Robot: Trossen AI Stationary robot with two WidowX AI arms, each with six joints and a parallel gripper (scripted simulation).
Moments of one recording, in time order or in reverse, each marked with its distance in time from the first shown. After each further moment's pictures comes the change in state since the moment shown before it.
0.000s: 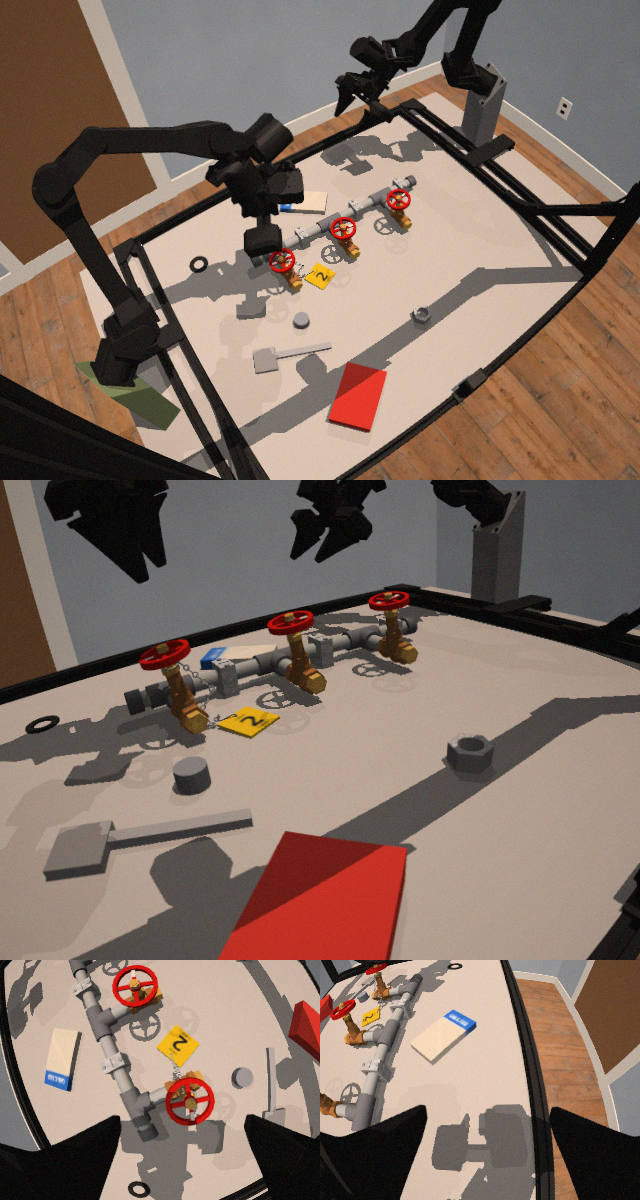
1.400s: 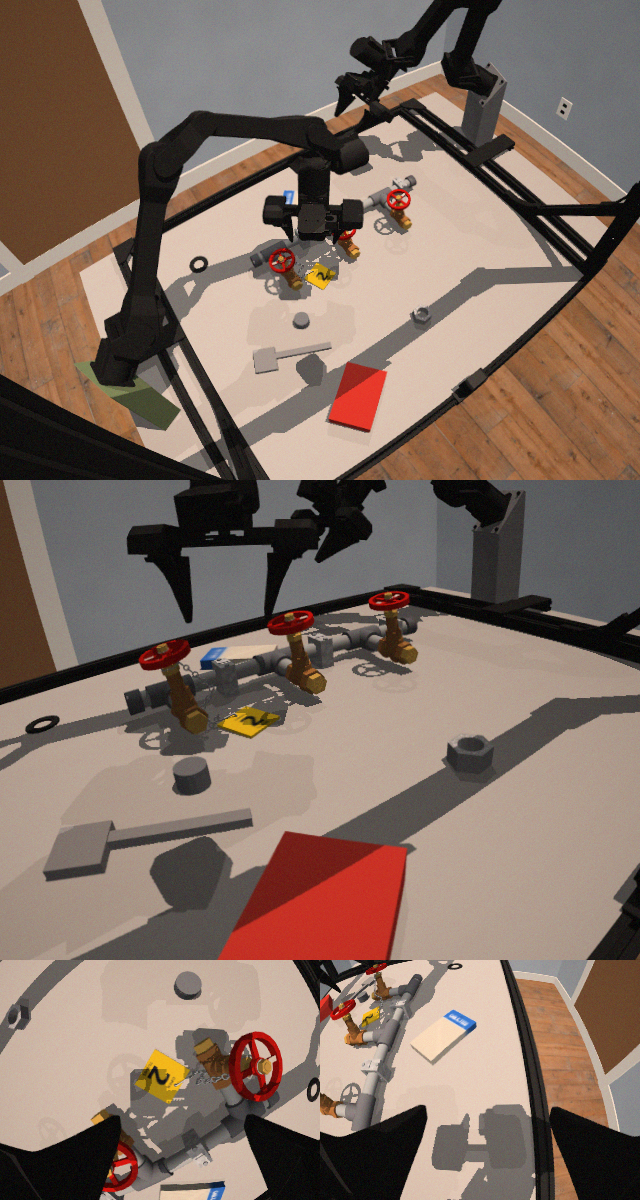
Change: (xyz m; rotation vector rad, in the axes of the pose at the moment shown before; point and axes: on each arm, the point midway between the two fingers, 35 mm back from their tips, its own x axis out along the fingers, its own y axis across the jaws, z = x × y) left arm 0.077 0.015 0.059 1.695 0.103 -0.396; right arm 0.000 0.000 0.000 0.000 0.000 0.000
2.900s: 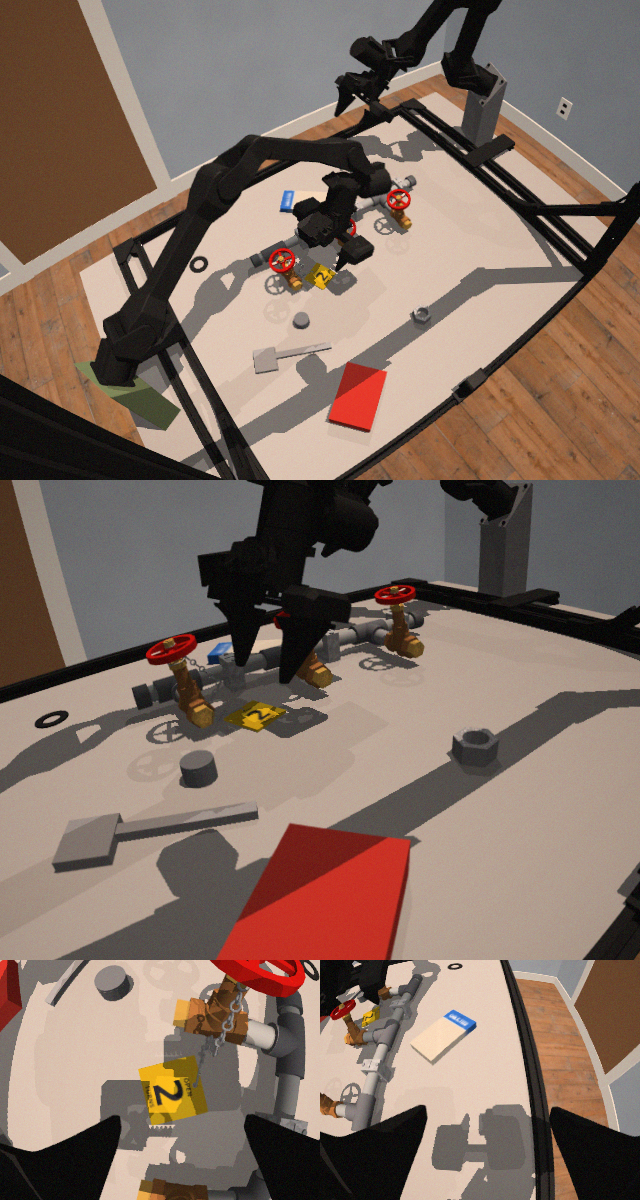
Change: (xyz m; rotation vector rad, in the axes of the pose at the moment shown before) left arm 0.067 0.029 -0.019 0.771 -0.171 -0.123; right arm 0.000 0.000 0.000 0.000 0.000 0.000
